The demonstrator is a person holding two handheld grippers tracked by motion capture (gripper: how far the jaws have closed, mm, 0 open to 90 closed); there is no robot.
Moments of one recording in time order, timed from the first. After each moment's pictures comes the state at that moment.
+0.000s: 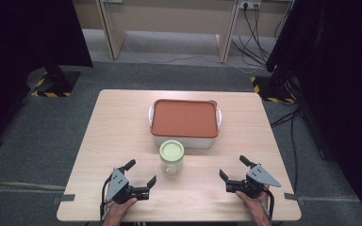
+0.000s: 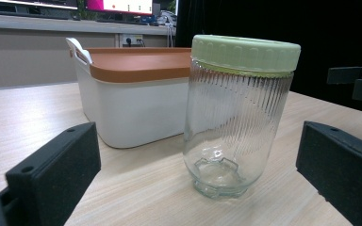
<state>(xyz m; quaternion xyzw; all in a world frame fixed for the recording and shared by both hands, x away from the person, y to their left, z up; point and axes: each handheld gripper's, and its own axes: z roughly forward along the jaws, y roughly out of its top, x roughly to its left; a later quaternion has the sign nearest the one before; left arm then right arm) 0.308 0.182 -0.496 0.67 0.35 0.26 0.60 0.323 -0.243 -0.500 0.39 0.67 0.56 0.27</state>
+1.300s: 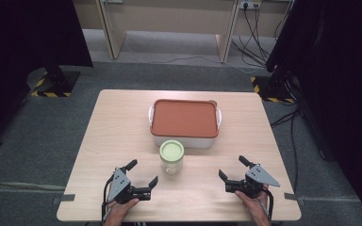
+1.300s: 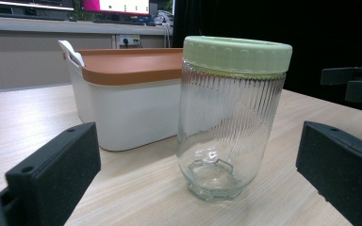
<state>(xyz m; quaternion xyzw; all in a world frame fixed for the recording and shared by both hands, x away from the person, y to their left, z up) 0.307 0.177 -0.494 0.67 0.34 0.26 0.60 0.324 -0.242 -0.502 0.39 0.68 0.56 0.27</state>
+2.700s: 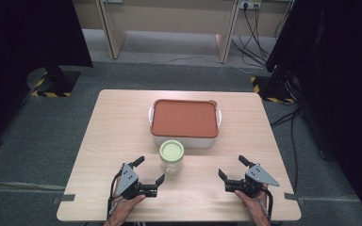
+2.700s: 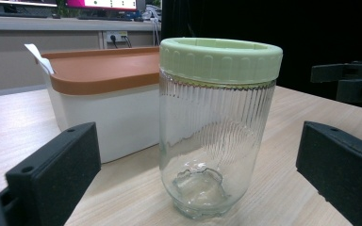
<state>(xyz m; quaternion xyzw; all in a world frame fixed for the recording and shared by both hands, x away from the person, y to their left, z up) 0.320 0.157 -0.489 0.69 0.33 0.25 0.60 0.325 -0.241 -0.503 0.40 0.67 0.56 0.27</state>
